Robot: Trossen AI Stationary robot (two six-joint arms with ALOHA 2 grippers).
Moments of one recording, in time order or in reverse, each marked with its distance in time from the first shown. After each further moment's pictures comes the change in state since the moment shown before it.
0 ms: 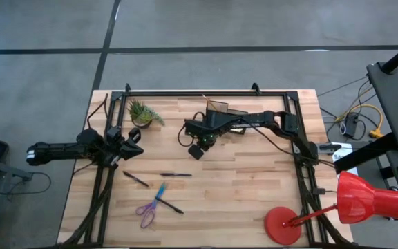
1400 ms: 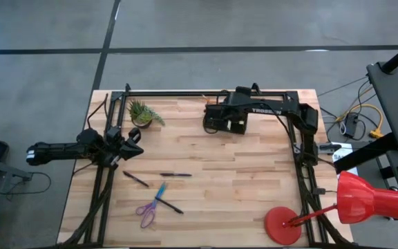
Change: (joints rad) left arm 0.000 0.001 0.000 0.000 0.000 0.000; right arm -0.112 -0.224 -0.068 -0.595 0.745 -0.523
